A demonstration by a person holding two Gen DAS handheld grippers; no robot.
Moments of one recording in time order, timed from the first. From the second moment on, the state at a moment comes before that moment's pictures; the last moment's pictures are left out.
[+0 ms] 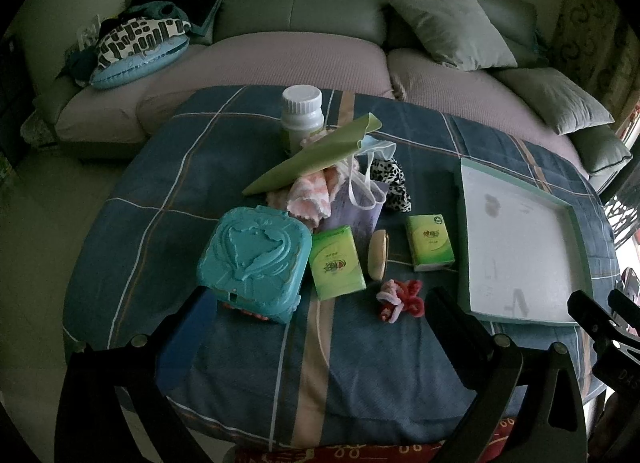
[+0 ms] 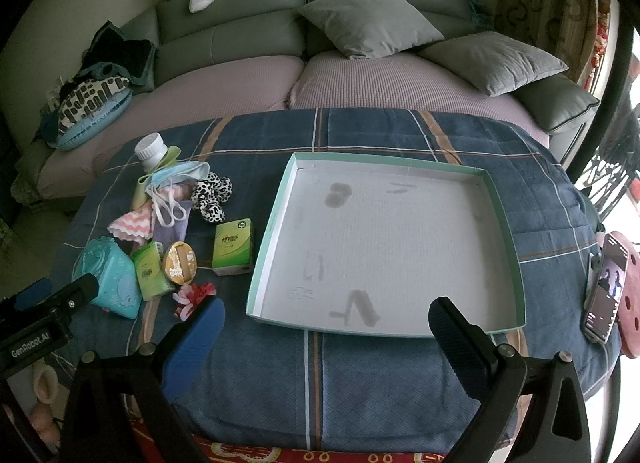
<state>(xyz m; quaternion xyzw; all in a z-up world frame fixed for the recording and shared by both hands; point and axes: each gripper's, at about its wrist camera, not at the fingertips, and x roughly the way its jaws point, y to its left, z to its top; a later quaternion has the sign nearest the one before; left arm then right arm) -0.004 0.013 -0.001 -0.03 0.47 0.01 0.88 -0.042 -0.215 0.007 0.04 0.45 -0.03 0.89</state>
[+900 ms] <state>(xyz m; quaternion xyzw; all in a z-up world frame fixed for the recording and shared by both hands) -0.004 0.014 -0.004 -0.03 0.47 0.02 0.88 -0.042 -0.214 0.007 0.04 0.45 -0.03 0.89</state>
